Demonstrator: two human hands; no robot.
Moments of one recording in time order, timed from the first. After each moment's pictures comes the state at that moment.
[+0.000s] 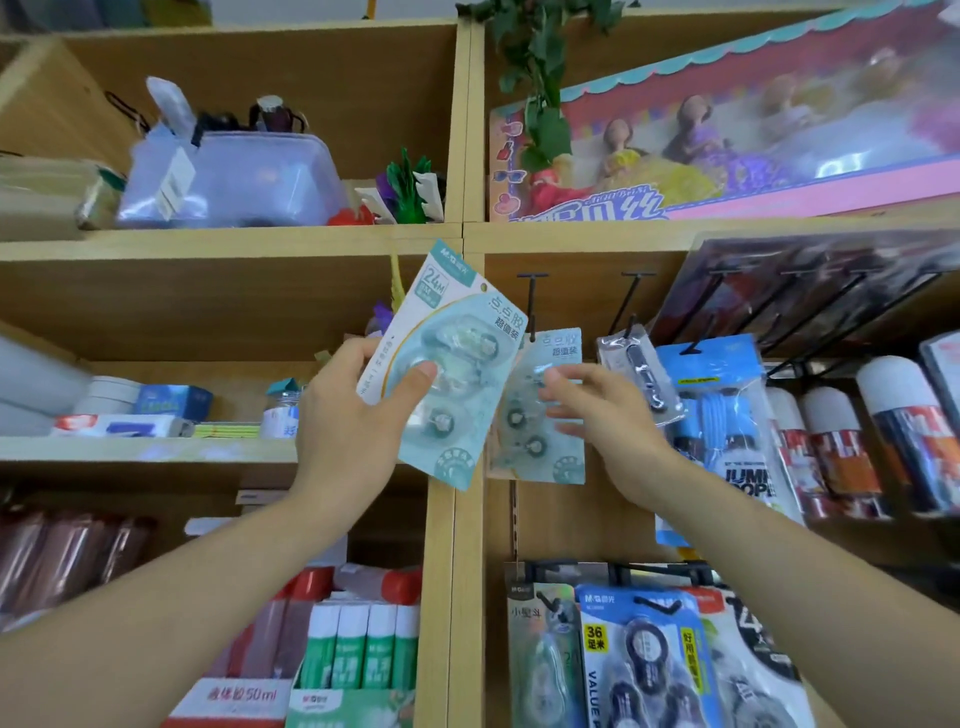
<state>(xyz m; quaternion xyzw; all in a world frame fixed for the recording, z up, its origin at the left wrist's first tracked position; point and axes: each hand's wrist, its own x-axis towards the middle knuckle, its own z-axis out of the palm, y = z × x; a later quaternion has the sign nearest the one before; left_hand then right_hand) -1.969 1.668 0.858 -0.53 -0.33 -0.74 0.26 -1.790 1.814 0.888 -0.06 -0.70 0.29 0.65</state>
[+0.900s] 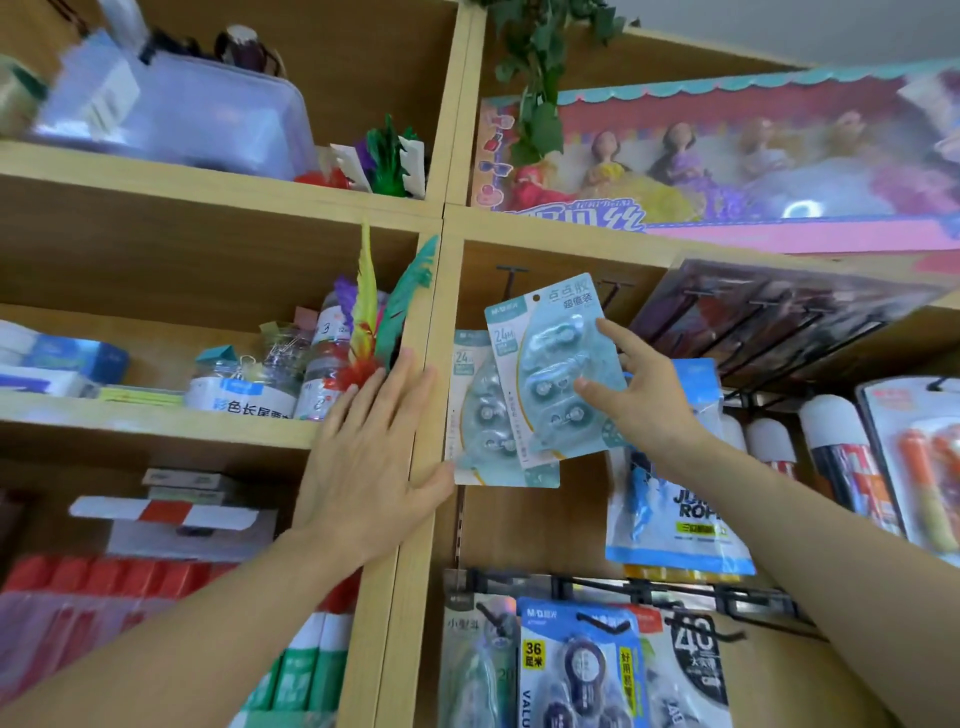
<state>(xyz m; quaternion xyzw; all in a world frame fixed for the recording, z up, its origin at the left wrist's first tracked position) -1.991 1.758 0.839 -0.52 -0.54 -0.38 0.54 -1.735 1.852 0.920 -0.09 -0.73 0.07 0.68</state>
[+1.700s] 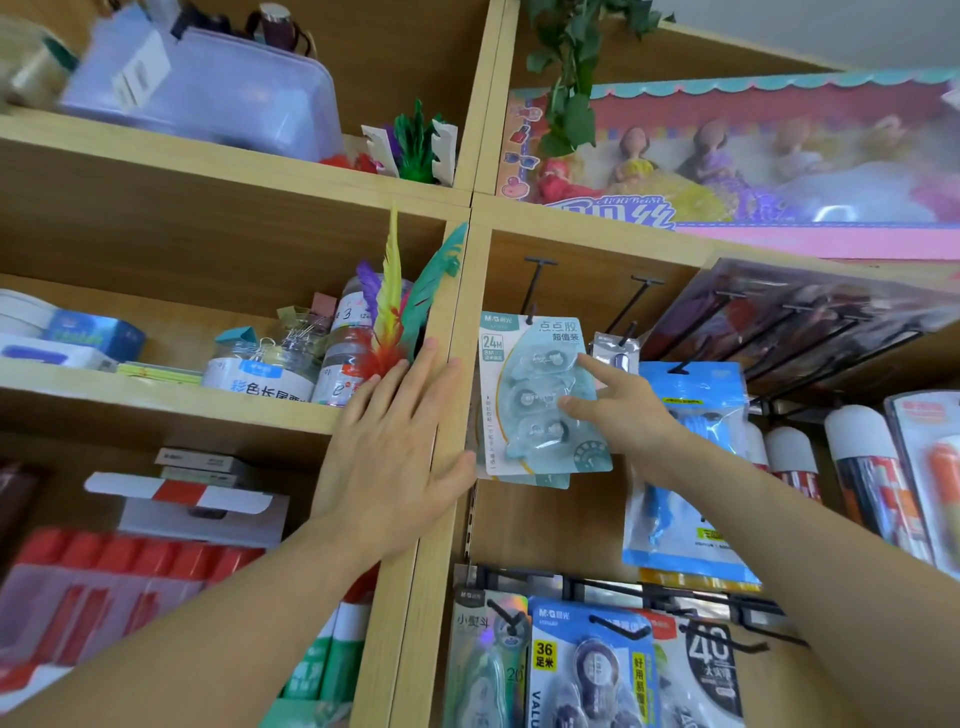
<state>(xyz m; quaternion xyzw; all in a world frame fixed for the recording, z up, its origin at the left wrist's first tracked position) -1.997 1.765 0.837 -0.52 -0.53 -0.39 0.55 -1.769 1.869 0.924 -0.16 -0.76 0.23 0.59</state>
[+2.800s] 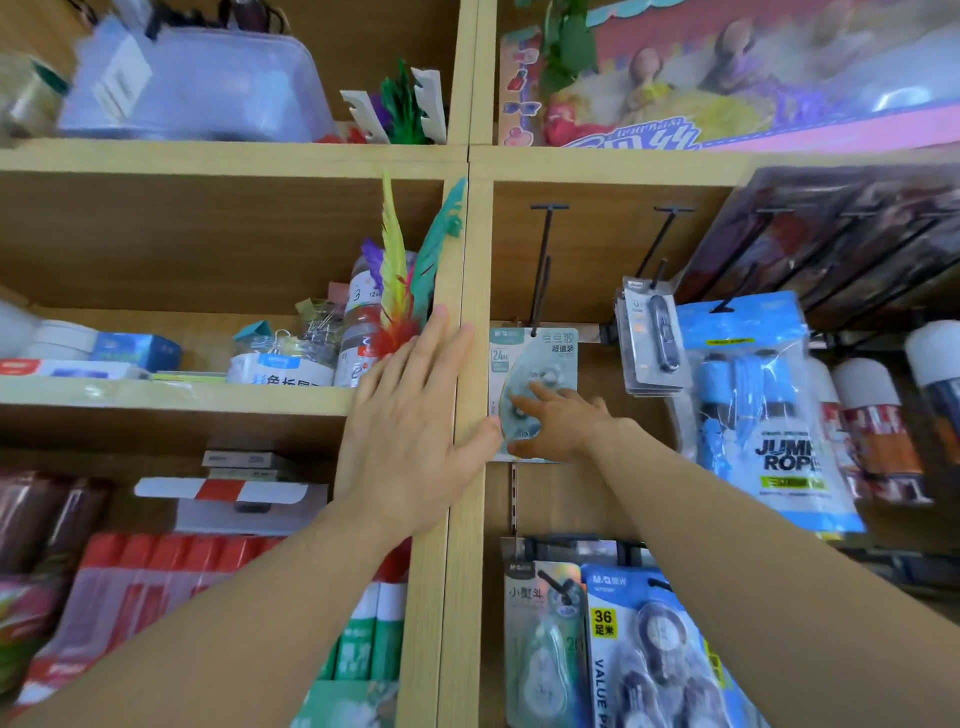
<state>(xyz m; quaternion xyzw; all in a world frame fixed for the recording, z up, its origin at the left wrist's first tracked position) -1.995 1.763 0.837 -0.52 -0.52 -0.41 0.54 -1.859 1.940 0.915 -0.38 -0.85 -0.25 0.27</state>
